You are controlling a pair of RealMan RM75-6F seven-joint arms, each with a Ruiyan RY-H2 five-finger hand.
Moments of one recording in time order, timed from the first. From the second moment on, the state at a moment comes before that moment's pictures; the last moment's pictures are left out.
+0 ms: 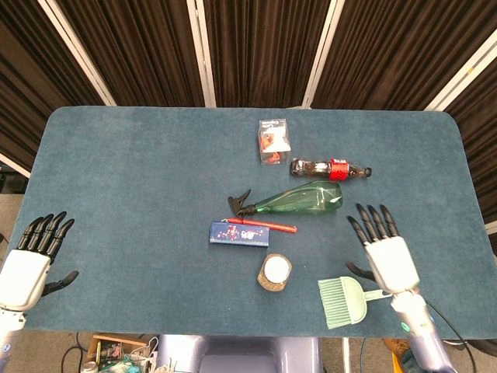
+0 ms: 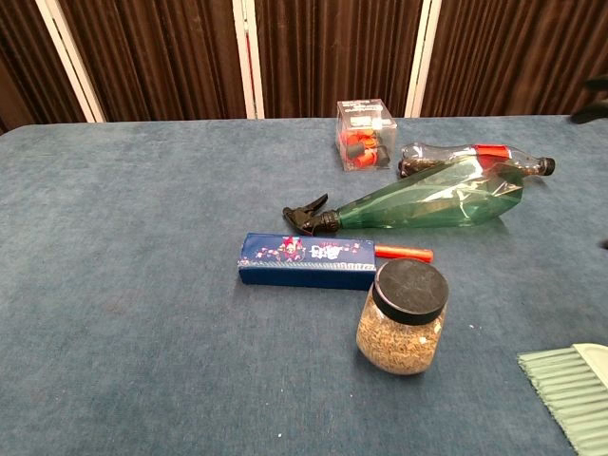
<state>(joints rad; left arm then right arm) -0.13 -1.22 0.01 -1.47 1.69 1.59 0.05 0.25 -1.40 0.13 -1.52 -1.67 1.39 -0.42</state>
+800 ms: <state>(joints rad) -0.14 -1.21 -0.03 -1.47 1.58 1.52 0.06 0.58 -1.71 0.26 -1.32 -1.51 1.10 -0.82</state>
